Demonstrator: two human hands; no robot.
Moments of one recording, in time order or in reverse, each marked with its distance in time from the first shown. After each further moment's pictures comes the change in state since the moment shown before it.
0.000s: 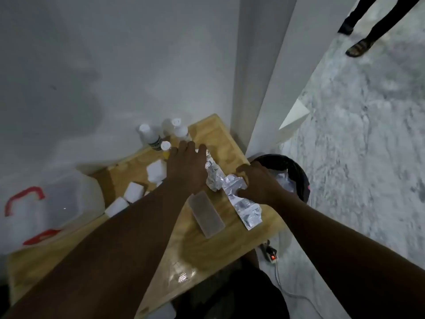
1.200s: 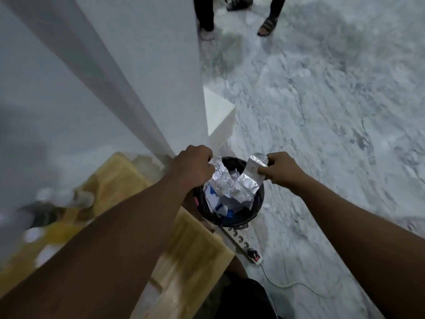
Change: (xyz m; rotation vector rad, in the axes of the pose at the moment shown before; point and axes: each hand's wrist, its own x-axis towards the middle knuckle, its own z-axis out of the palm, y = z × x) left_hand 0.141 0.202 -0.029 -0.467 -0.268 0.302; right_hand -0.020 0.222 -0.088 0.625 0.361 0.555
